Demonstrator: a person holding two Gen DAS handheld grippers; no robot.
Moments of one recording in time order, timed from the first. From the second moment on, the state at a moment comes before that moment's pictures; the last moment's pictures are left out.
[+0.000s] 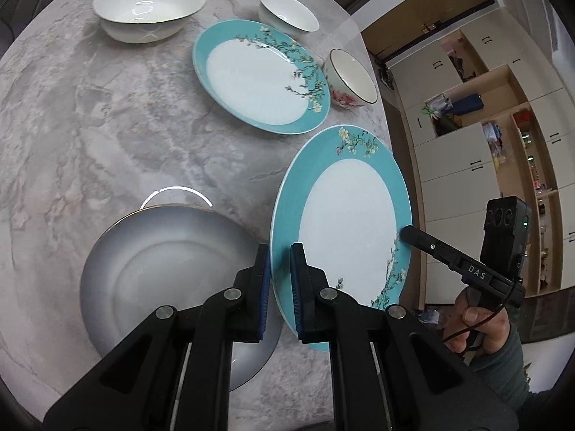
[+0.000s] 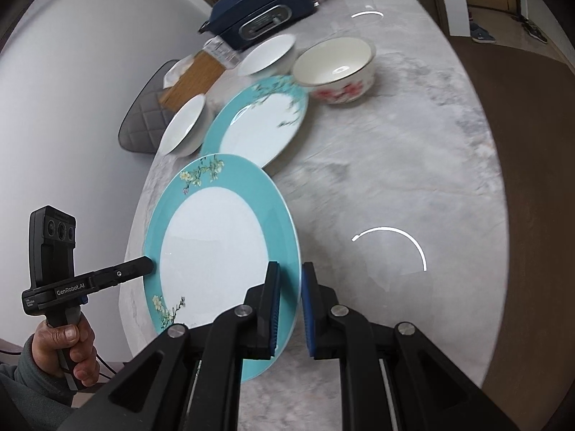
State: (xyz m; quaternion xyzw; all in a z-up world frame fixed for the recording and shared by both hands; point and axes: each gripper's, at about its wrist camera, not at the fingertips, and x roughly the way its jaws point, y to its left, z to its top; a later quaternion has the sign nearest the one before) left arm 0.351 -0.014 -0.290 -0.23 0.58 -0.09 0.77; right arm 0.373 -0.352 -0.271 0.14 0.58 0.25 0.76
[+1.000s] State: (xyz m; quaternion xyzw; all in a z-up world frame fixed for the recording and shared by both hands) left arm 0.267 0.090 -0.362 -0.20 0.61 -0.04 0.77; right arm 0.299 -0.228 -0.340 0.09 0.61 0.22 0.75
